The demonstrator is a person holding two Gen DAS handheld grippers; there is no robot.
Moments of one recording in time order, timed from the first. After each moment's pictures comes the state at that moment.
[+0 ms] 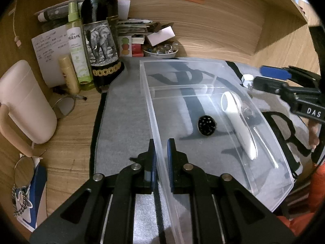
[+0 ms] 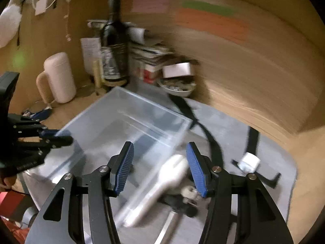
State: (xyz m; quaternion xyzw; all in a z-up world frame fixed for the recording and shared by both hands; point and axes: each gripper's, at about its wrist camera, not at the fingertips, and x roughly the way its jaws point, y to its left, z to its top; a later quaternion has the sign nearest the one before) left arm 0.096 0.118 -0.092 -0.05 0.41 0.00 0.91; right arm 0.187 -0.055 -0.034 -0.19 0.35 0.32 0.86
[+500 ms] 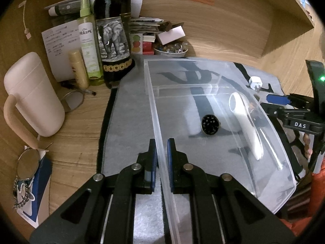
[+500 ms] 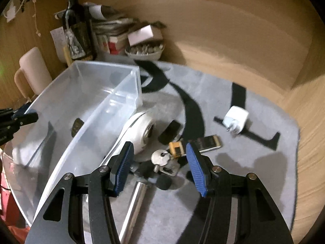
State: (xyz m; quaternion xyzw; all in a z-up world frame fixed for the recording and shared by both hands) left arm 0.089 0.127 -0.093 -0.05 0.41 0.03 0.91; right arm 0.211 -0.101 -0.082 -0.15 0.43 0.27 0.85
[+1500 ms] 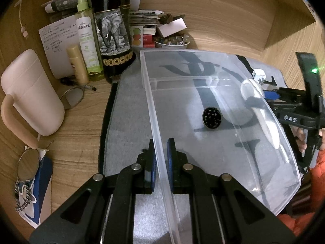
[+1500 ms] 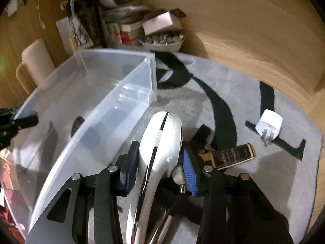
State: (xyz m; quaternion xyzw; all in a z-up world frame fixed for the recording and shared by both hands) left arm 0.094 0.131 -0.102 -0.04 0.43 0.03 0.90; right arm 0.221 -0.078 -0.104 -0.14 0.44 0.32 0.83
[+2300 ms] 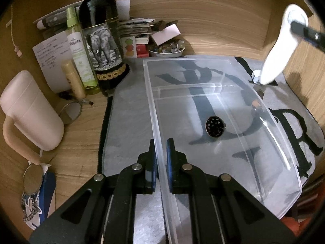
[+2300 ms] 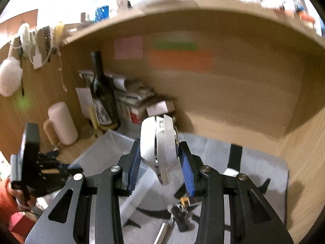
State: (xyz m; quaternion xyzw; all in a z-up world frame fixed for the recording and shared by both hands) left arm 0.111 0.117 -0.093 -0.01 0.42 0.03 0.91; right arm 0.185 -0.096 0.030 -0.09 0.27 0.33 0.90
